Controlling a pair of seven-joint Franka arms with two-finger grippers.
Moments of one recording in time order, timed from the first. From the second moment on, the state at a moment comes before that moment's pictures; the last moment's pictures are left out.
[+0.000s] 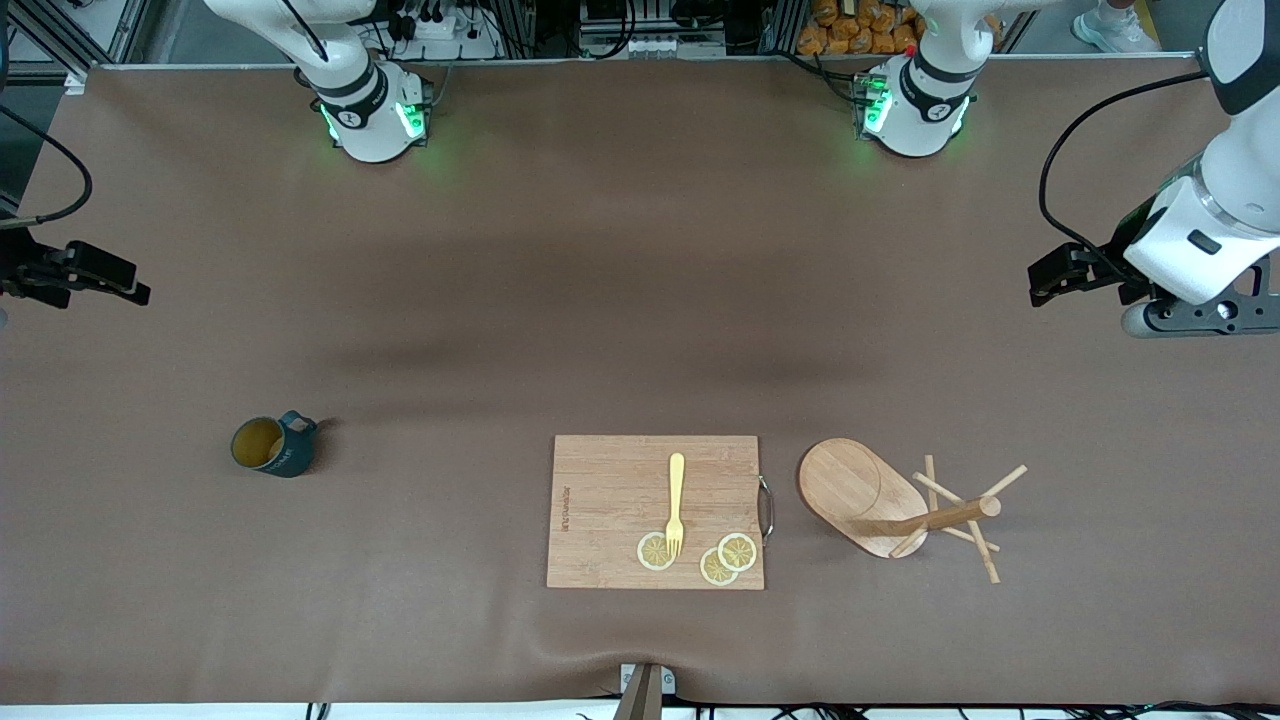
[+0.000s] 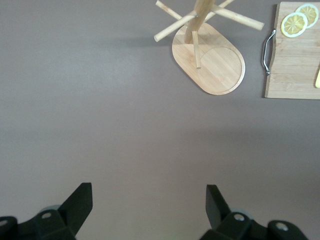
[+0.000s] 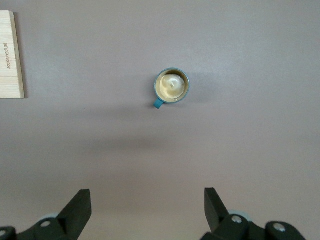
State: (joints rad) left arm 0.08 0.08 -0.22 -1.55 0.04 1.59 -0.16; right arm 0.01 0.06 -0.14 -1.59 0.07 1.58 -0.13
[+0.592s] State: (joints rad) left arm 0.09 0.08 -0.22 -1.55 0.04 1.60 -0.16; right arm 0.01 0.06 -0.14 -1.59 0.06 1.57 -0.13
